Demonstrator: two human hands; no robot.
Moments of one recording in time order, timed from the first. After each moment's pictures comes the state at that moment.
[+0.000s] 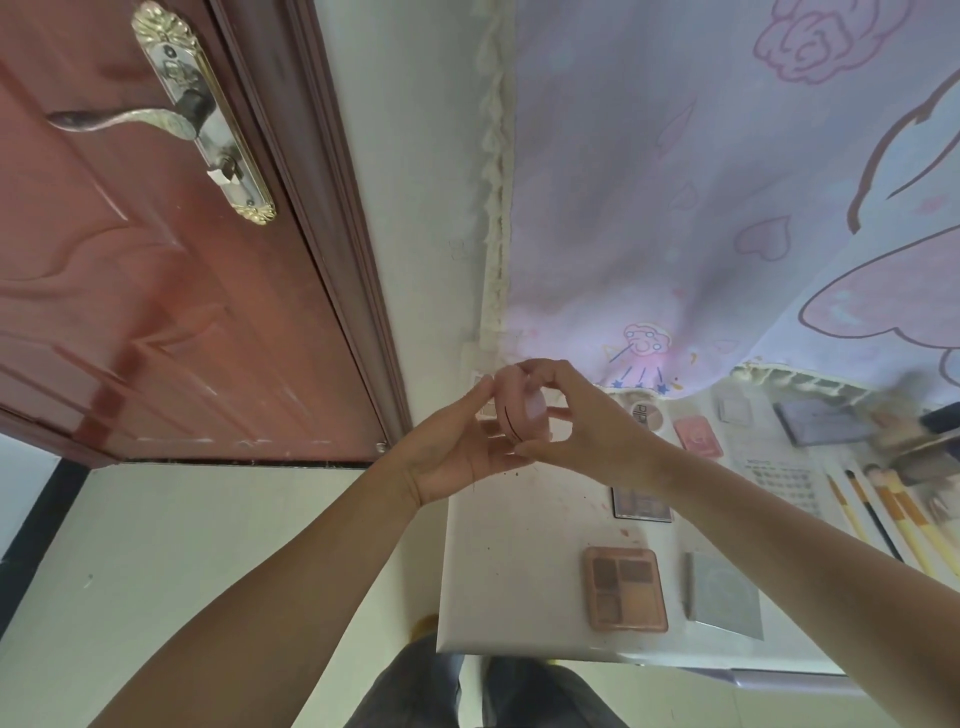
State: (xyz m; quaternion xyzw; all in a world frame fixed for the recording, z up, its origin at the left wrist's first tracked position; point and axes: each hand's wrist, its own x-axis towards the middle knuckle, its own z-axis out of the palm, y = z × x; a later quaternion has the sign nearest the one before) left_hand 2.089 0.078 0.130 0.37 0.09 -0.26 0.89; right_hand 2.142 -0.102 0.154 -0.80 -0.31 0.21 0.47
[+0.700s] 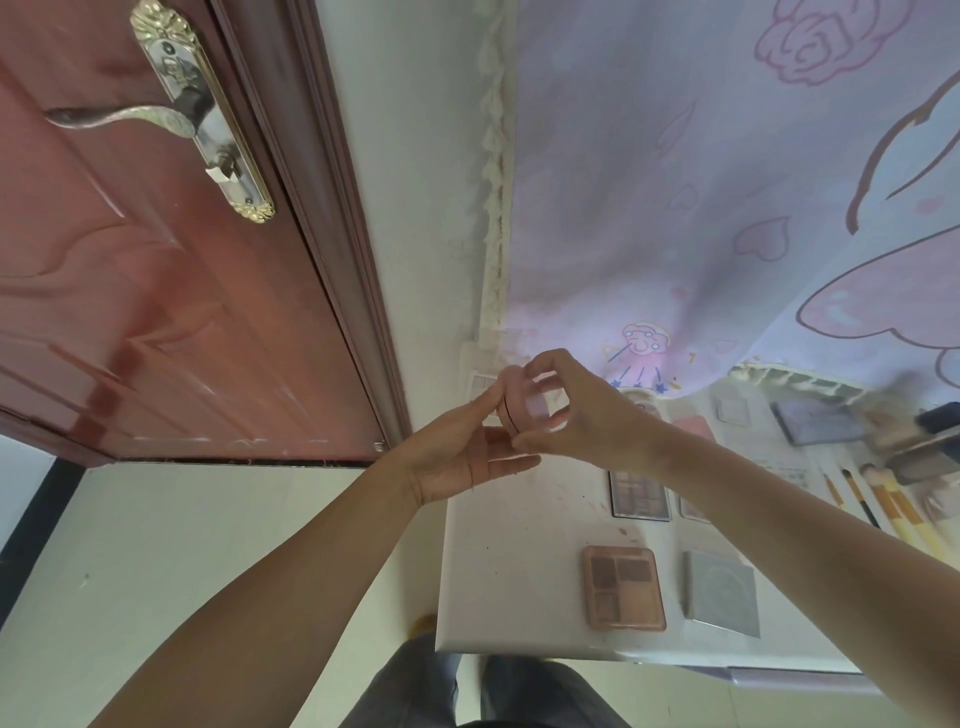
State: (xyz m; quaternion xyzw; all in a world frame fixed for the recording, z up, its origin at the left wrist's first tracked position) left_hand 2.088 0.072 0.137 0.42 0.11 -0.29 0.85; right_hand 2.151 -0.099 0.162 -0.83 -0.29 0.22 0.42
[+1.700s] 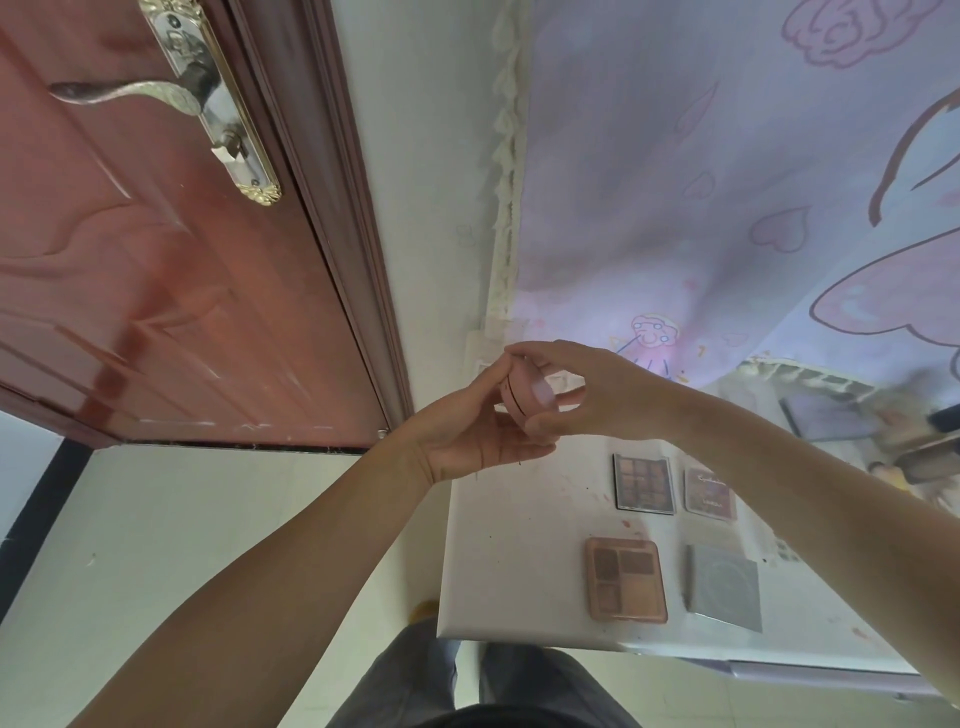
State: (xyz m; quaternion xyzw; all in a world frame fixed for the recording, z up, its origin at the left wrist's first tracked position) left_hand 2.094 0.072 0.147 0.37 0.11 -0.30 0.87; right_hand 2.161 -0.096 0.192 -0.82 -0.32 0.31 0.37
